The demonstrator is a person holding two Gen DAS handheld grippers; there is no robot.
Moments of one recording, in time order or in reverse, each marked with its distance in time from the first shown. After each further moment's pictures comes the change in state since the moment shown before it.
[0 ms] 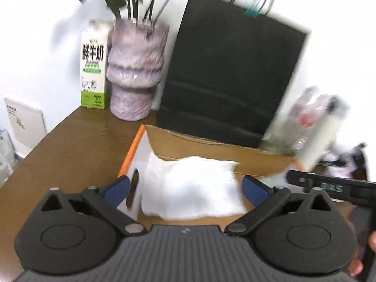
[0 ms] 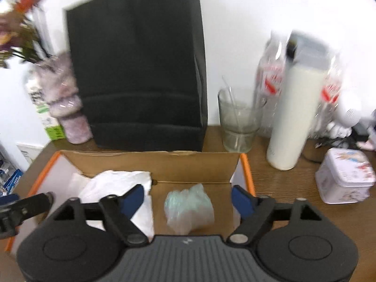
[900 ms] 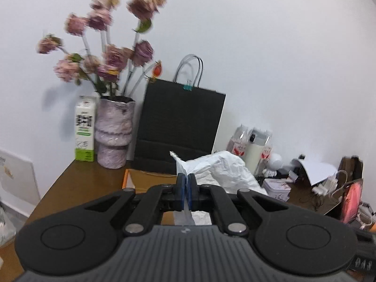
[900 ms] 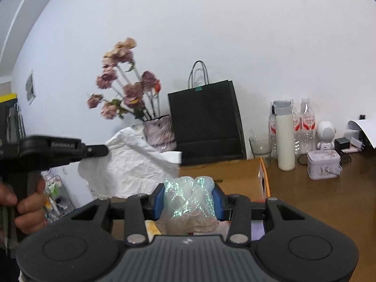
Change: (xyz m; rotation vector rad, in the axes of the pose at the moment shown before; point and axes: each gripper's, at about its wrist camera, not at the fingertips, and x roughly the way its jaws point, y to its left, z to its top) left arm -0.173 -0.001 -0.017 0.140 -0.247 -0.175; right arm -0.273 0.008 -0.162 0.040 -0.391 0.257
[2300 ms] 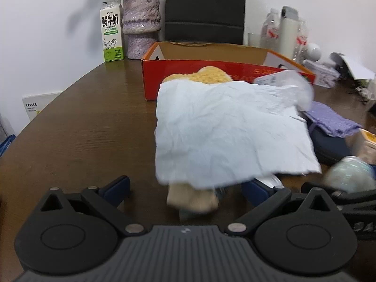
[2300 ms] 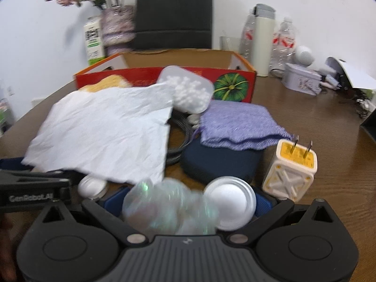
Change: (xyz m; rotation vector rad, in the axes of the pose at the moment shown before) left arm -0.009 0.006 -0.215 0.086 0.305 0.223; right arm 0.060 0.017 -0.145 -0.100 0.393 -0.266
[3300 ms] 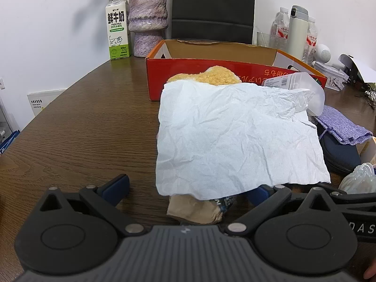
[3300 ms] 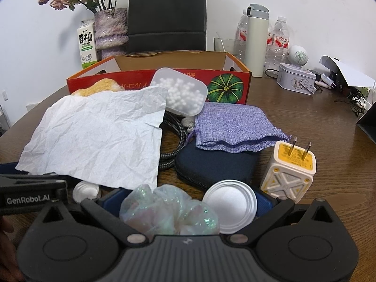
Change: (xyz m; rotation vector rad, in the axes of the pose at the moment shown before) left arm 0.020 -0.004 0.011 -0.021 0.015 0.052; right arm 0.013 0.001 0.003 0.023 -0.015 -0.052
